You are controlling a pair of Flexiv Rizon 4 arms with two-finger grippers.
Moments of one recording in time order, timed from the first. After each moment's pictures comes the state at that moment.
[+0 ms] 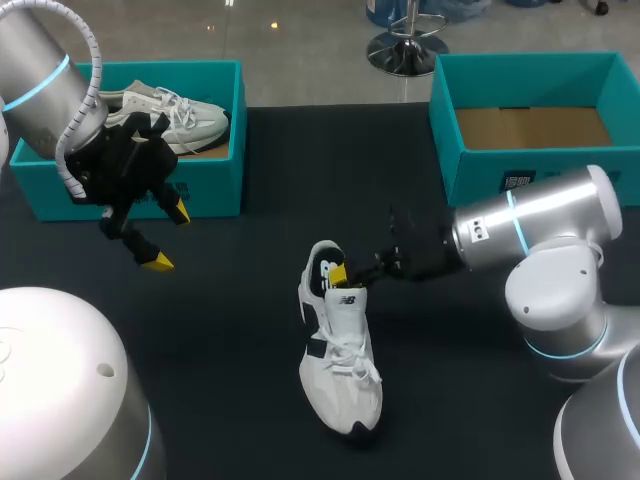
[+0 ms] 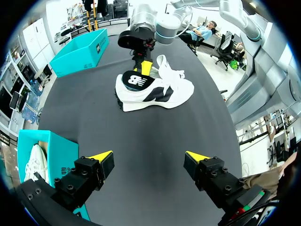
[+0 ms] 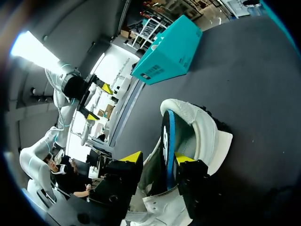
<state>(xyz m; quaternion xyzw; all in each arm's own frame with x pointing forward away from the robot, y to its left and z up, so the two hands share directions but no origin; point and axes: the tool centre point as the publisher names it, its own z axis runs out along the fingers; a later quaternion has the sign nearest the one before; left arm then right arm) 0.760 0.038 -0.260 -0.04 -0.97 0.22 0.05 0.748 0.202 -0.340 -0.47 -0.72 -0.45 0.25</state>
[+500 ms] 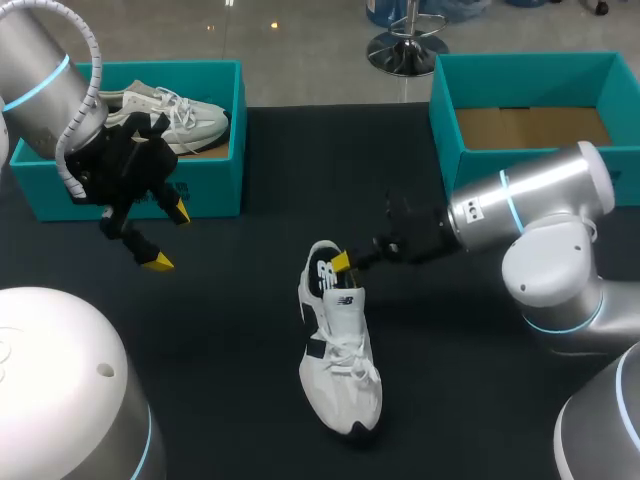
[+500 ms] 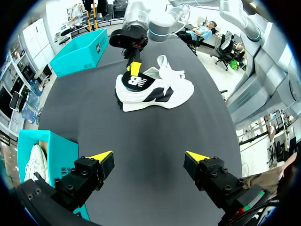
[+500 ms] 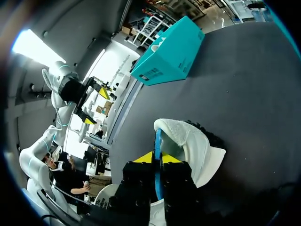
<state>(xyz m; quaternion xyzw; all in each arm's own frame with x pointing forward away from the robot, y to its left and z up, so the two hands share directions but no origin) 0.760 0.038 -0.260 -0.04 -0.97 0.22 0.05 0.770 0.202 -0.339 -0.46 -0.73 -0.44 0.25</state>
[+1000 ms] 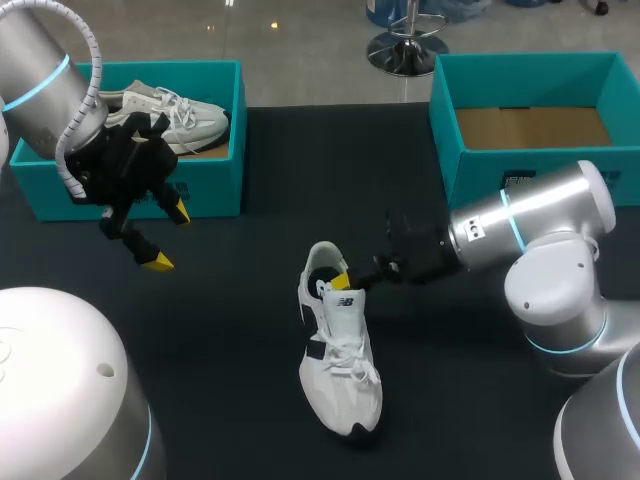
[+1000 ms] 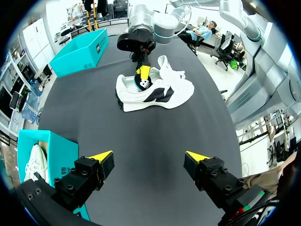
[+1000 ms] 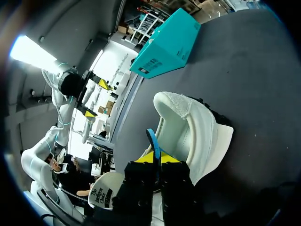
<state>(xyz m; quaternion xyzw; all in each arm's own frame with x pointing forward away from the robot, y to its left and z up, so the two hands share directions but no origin) 0.760 0.038 -0.260 -0.04 -0.97 0.22 0.05 0.738 0.204 -0.351 -0.47 -0.72 -0.43 0.28</state>
